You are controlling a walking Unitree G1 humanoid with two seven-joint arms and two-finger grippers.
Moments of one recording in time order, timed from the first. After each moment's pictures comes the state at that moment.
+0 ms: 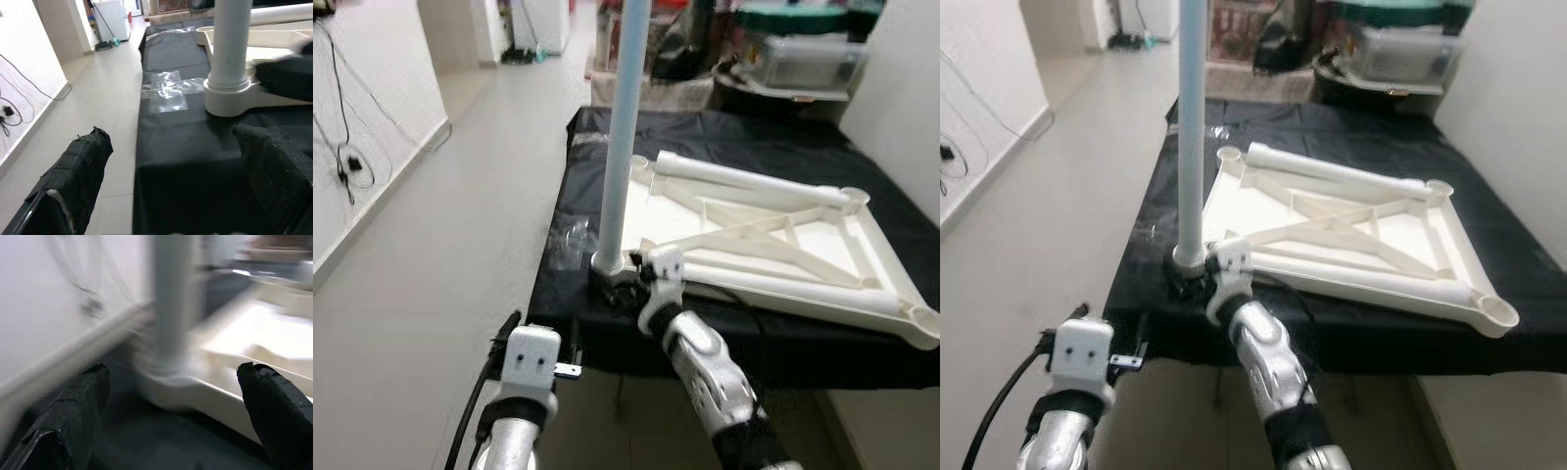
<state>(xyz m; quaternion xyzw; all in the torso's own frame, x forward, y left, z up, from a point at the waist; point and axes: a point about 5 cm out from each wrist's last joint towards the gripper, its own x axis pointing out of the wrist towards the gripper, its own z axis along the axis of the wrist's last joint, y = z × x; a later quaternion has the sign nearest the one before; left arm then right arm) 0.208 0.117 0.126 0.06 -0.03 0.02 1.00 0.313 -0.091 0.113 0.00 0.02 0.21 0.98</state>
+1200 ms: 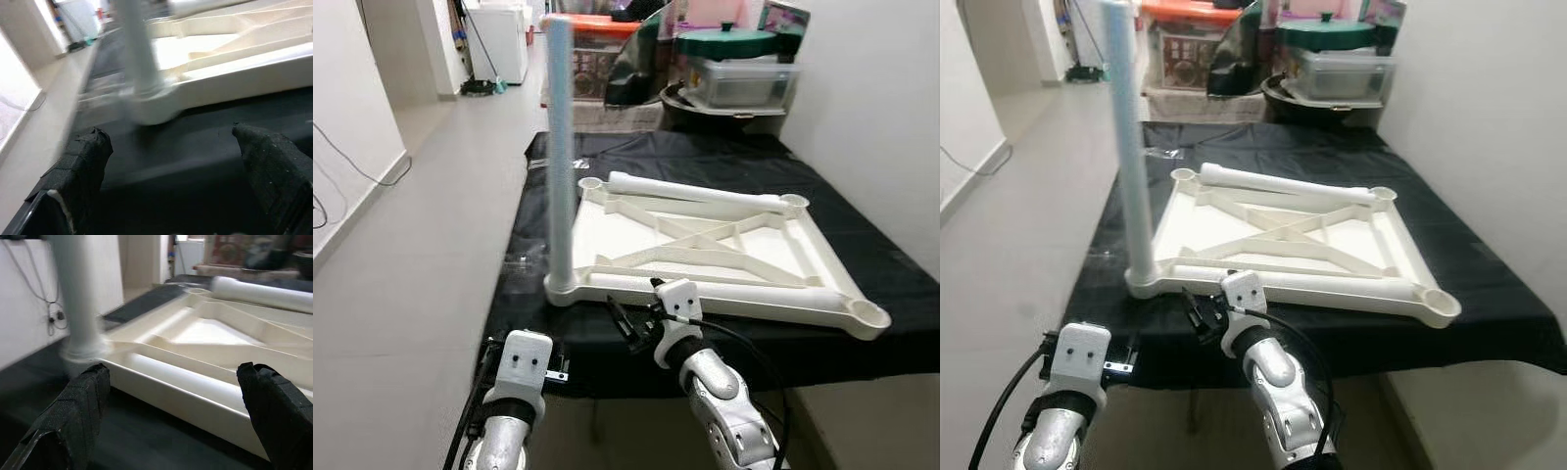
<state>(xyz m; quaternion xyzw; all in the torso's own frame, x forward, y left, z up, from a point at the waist) 0.220 0.123 0.108 0.09 0.02 0.01 1.00 0.292 -0.089 0.114 -0.01 0.01 0.22 0.98</state>
